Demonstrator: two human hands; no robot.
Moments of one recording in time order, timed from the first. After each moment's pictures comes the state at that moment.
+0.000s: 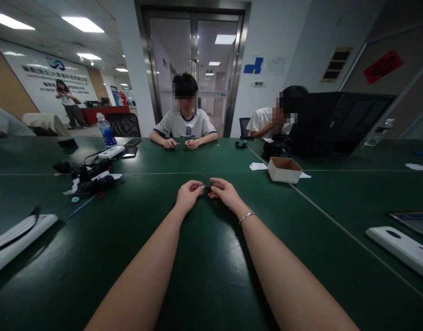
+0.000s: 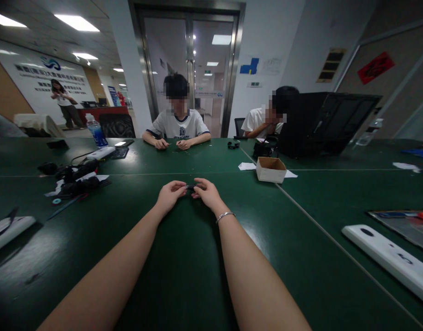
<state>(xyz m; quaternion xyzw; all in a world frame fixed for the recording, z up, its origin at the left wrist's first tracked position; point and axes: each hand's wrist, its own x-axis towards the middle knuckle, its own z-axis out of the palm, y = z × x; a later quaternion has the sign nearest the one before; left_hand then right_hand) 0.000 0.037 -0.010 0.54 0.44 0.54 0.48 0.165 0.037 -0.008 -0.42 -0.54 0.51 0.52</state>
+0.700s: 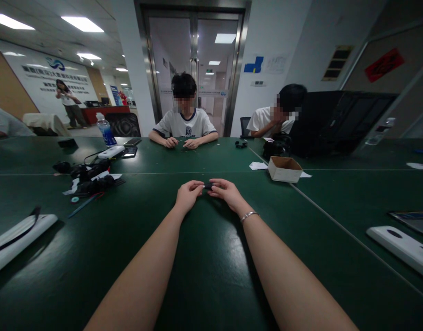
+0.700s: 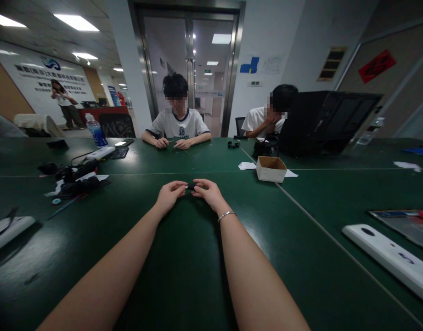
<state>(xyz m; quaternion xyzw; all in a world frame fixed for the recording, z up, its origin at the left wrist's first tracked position) -0.001 0.035 -0.006 0.55 0.44 0.53 0.47 0.170 0.032 -0.002 -0.39 -0.49 0.58 0.53</state>
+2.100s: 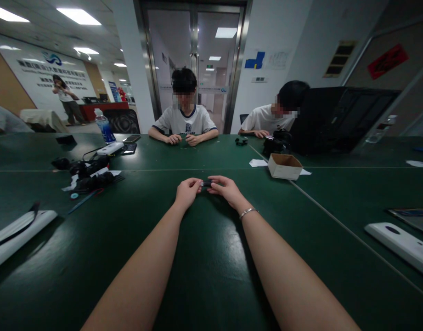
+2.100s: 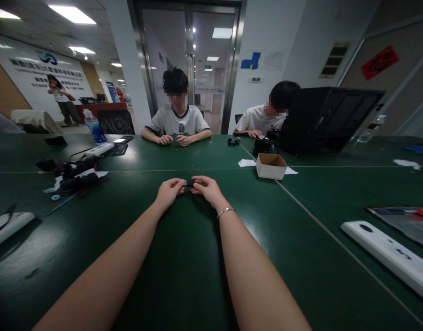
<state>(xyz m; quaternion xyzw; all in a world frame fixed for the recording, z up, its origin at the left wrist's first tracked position) -0.002 0.043 -0.014 0.56 0.48 0.52 0.44 0.169 0.035 -0.007 -0.38 -0.51 0.56 0.53</state>
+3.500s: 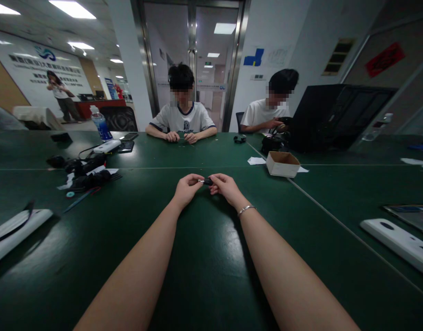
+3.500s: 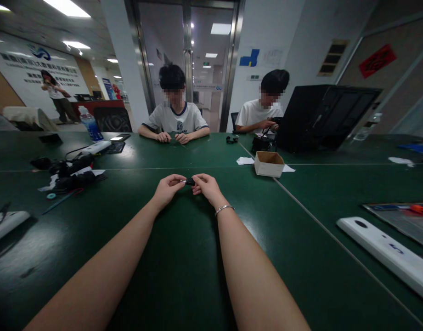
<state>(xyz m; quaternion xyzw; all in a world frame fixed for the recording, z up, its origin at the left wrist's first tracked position) -0.002 0.035 -0.008 0.61 0.40 0.53 0.44 0.168 0.037 -0.007 -0.41 -0.51 0.55 0.52</state>
